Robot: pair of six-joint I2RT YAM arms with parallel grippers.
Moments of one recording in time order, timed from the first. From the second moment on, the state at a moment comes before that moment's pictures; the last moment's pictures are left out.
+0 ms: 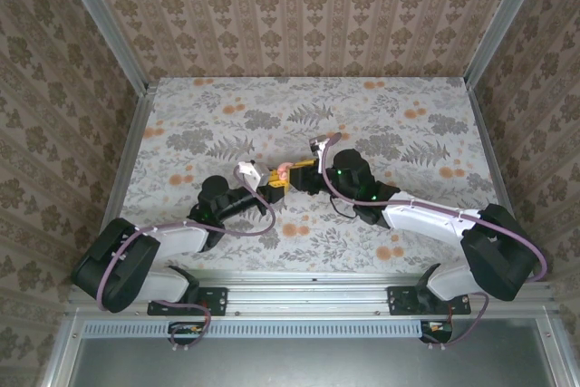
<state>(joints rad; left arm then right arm) -0.61 1.32 0.30 0.96 0.52 -0.06 0.74 1.40 0.74 0.36 -0.17 0.48</state>
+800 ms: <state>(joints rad) -0.61 1.32 0.30 0.96 0.52 -0.06 0.71 1.37 0.71 0.43 -0.24 0.55</state>
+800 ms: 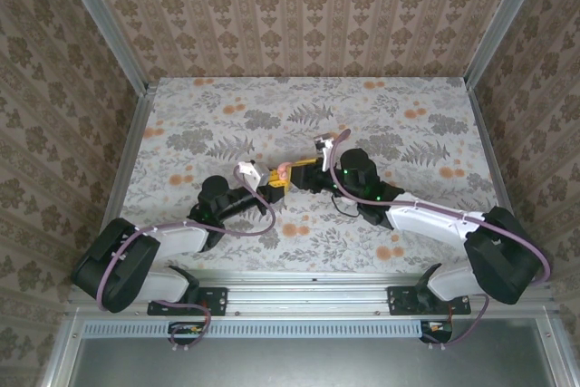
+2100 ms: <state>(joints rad) -0.61 1.31 0.34 0.91 0.58 -0.07 0.66 1.06 0.58 0.31 -0.23 0.21</state>
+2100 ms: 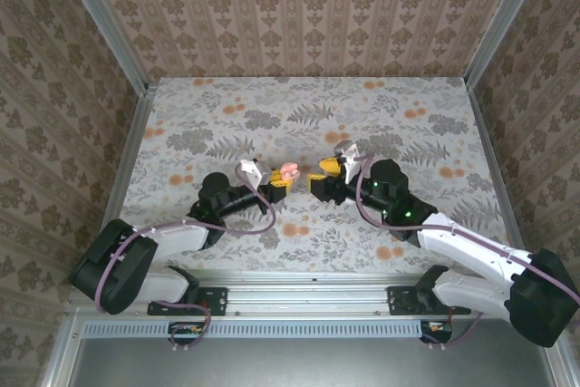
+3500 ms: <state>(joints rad) -0.62 1.15 0.35 0.66 0.68 0.03 0.52 1.44 0.95 -0.23 -0.76 -0.60</state>
